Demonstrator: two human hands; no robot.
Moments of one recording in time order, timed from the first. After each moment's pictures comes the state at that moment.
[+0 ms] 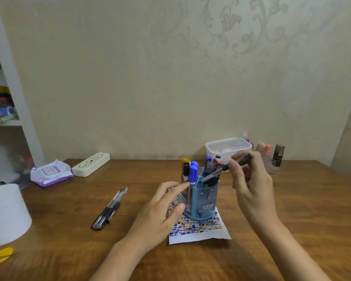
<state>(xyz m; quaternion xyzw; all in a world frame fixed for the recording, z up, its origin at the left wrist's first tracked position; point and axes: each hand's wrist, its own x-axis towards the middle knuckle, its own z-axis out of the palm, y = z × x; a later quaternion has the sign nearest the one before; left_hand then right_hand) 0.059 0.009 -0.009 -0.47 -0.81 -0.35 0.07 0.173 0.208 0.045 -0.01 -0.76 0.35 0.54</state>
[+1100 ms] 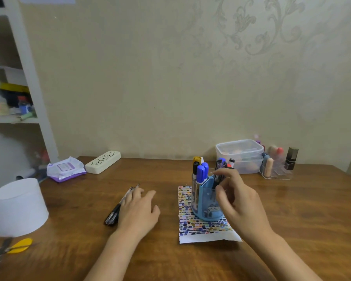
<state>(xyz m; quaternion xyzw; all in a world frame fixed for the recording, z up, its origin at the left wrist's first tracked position) 0.018 -0.025 -0.023 -0.21 -0.96 -0.16 0.09 0.165 0.186 0.018 0.00 -0.88 0.28 0.40</state>
